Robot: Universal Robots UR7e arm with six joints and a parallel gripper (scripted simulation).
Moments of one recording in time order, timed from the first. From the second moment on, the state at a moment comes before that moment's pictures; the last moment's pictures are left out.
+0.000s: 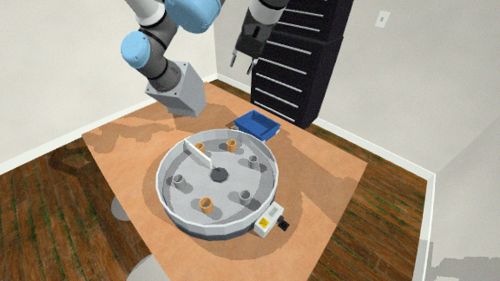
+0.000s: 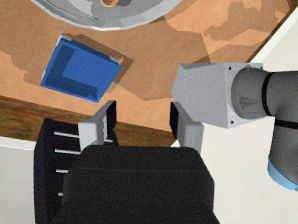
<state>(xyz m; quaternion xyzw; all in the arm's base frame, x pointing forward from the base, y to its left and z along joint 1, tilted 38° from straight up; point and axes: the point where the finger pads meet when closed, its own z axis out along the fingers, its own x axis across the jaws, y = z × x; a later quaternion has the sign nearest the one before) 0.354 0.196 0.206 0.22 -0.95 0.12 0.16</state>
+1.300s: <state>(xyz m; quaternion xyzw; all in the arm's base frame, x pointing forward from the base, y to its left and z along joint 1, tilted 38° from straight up) 0.354 0.196 0.206 0.27 -0.93 0.27 -0.02</state>
